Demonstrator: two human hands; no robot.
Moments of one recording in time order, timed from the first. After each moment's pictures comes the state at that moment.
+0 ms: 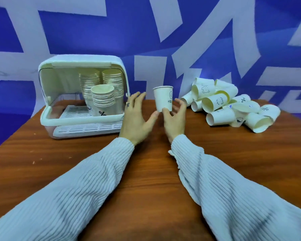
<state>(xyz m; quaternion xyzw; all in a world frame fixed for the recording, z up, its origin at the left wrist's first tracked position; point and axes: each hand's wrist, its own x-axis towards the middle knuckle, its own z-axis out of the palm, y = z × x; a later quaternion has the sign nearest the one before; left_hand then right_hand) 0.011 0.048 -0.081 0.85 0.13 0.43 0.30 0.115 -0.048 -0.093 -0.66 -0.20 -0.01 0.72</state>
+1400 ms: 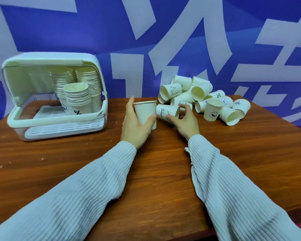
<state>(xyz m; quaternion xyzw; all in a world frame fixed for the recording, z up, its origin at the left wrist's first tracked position) 0.027 -0.037 -0.082 0.77 0.19 0.37 0.49 0.190 -0.168 -0.102 -0.82 -0.22 -0.04 0.52</state>
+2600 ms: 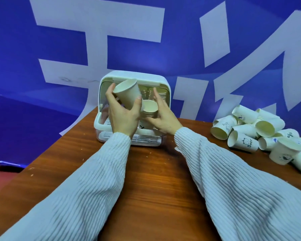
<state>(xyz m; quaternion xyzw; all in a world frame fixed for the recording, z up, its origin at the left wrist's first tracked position) -0.082 0.126 -0.027 0.59 0.26 0.63 0.43 0.068 0.066 -0.026 -0.70 -0.61 0.02 0.37</state>
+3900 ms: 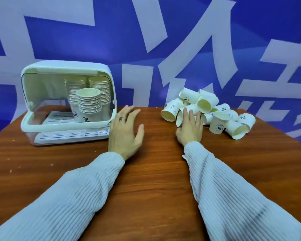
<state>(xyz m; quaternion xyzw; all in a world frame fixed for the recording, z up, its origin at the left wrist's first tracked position) 0.007 0.028 -0.094 0.87 0.12 0.45 0.16 0.200 -0.129 -0.102 -0.94 -0.19 -0.18 0.21</state>
